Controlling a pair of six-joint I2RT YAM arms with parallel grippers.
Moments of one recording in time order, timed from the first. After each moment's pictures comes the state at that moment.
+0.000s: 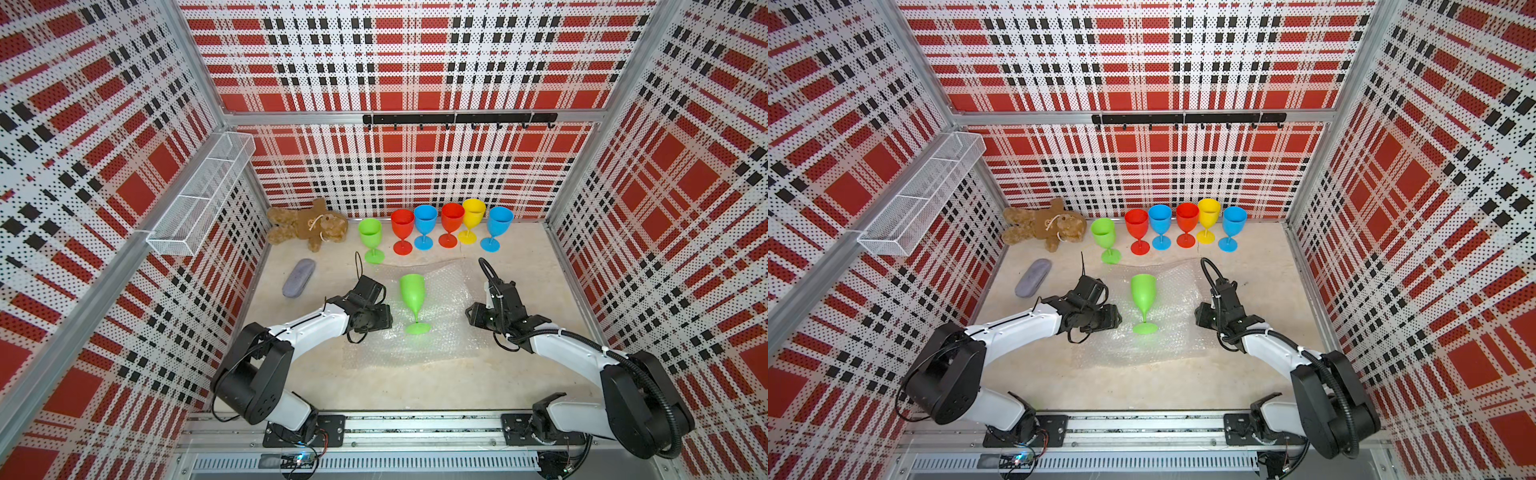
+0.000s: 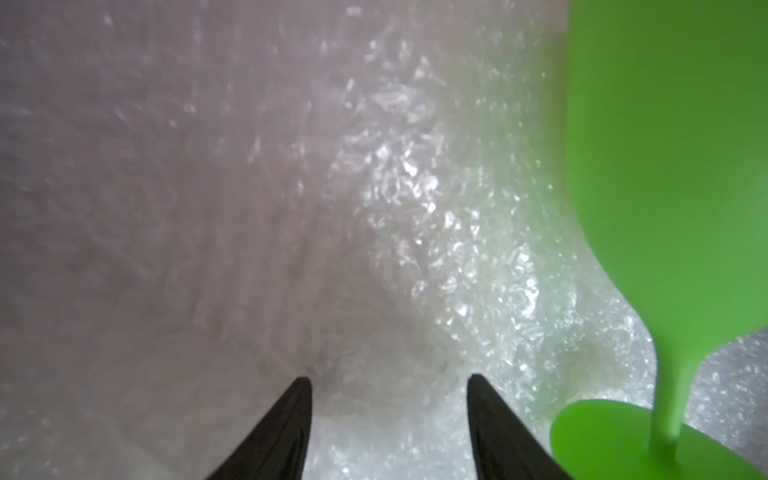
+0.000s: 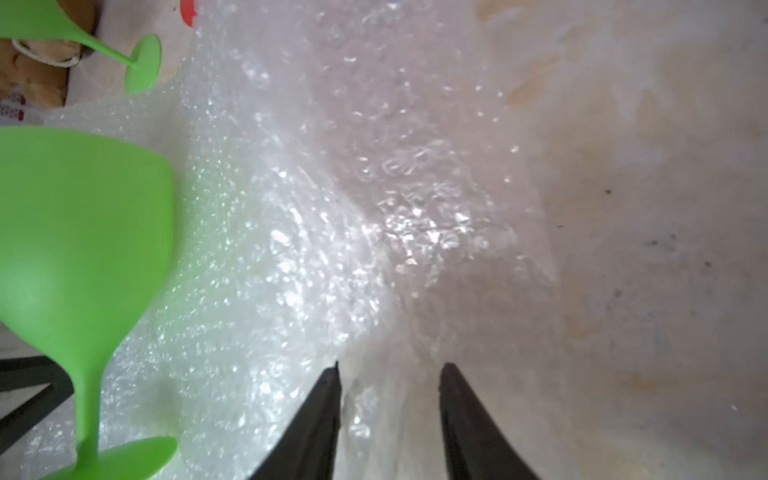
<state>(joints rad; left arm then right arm) -0.54 1.51 0.81 -0.37 0.12 -0.63 0.39 1.29 0.56 -0.09 -0.05 0.59</state>
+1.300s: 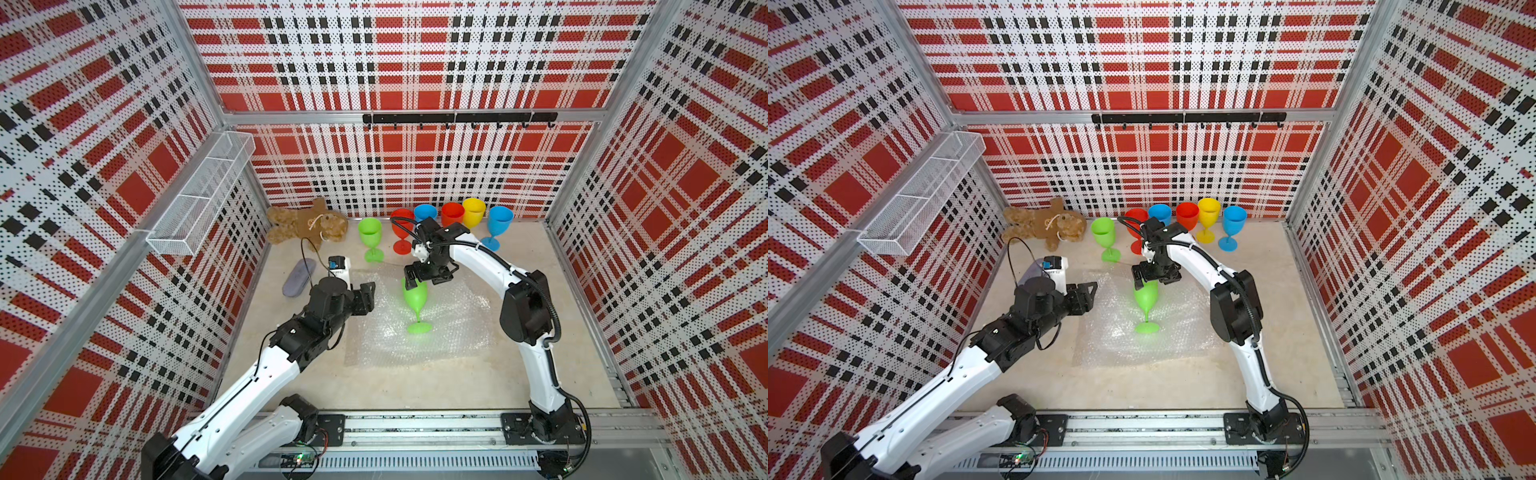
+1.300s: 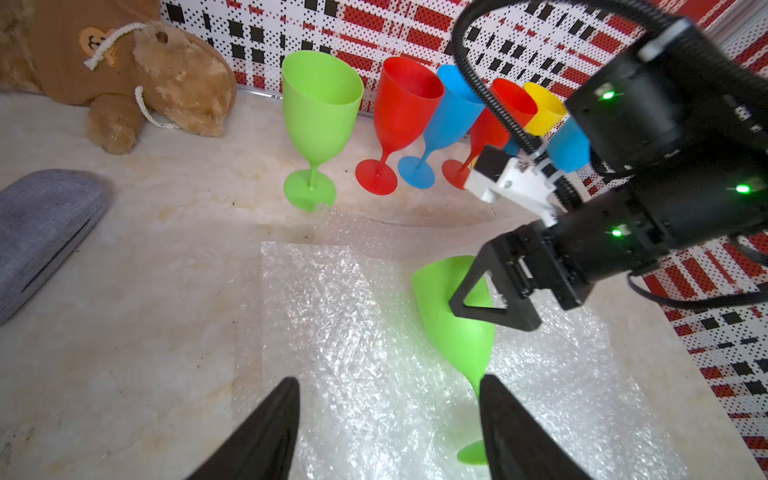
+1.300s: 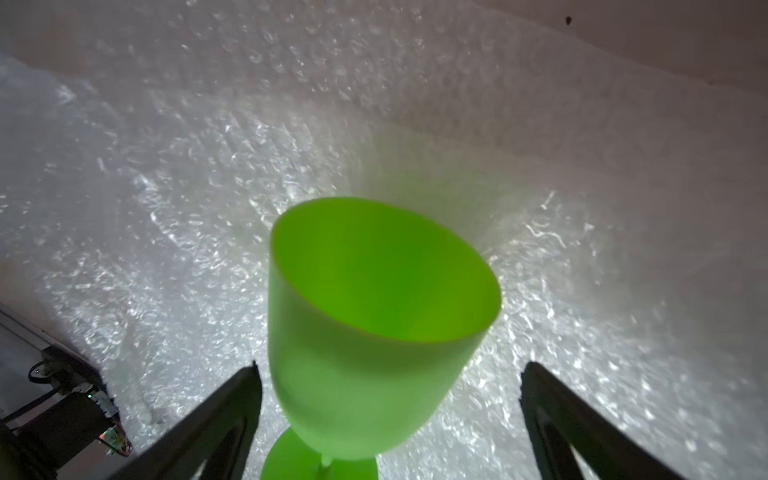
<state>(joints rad) -0.56 0.91 0.77 -0.33 -0.17 -0.47 0.60 2.26 2.12 -1.22 -0.23 0.25</state>
